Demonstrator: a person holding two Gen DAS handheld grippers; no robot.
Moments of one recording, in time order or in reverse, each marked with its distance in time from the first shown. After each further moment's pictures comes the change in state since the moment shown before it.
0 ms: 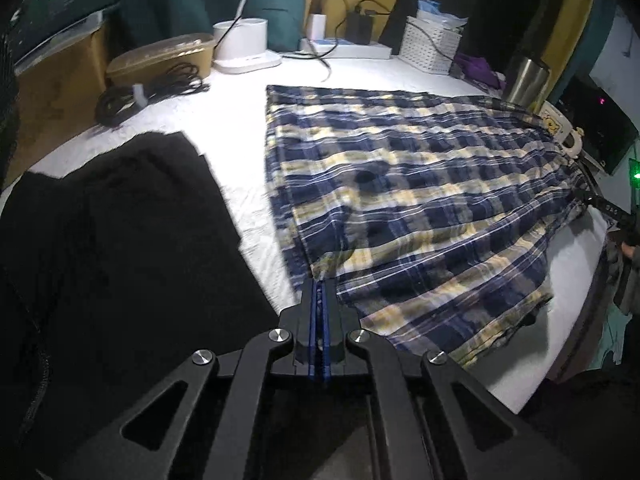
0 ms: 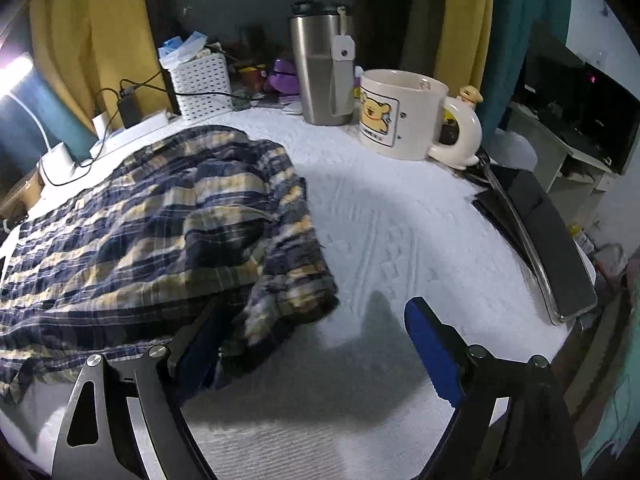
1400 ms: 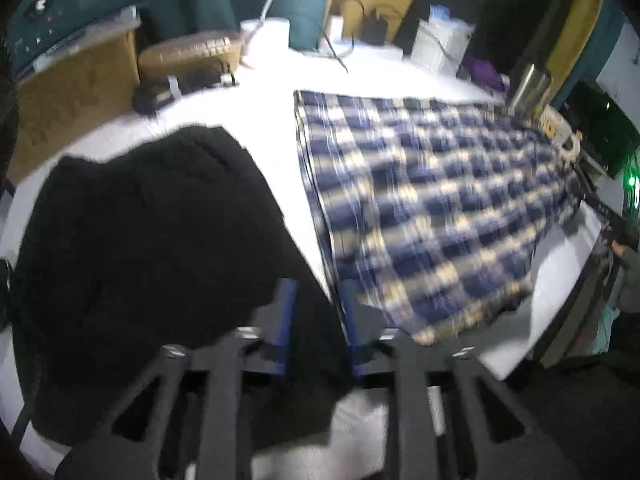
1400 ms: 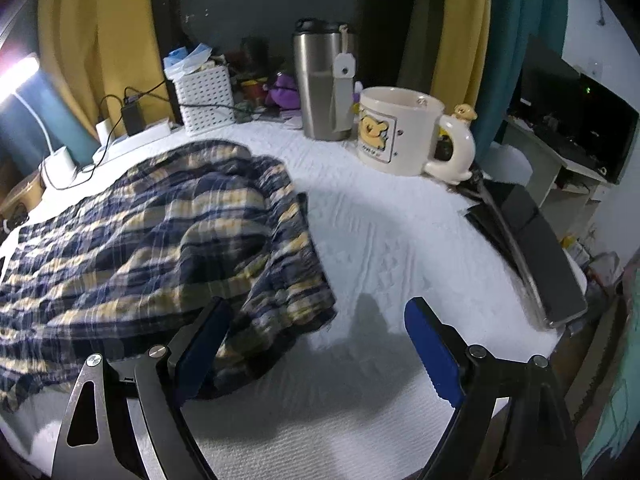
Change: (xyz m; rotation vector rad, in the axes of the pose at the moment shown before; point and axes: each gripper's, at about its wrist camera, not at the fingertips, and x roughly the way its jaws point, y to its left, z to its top) left arm -0.045 0.012 0.005 -0.019 0.012 0.012; right arm -0.009 0.000 0.000 -0.005 -0.050 -0.026
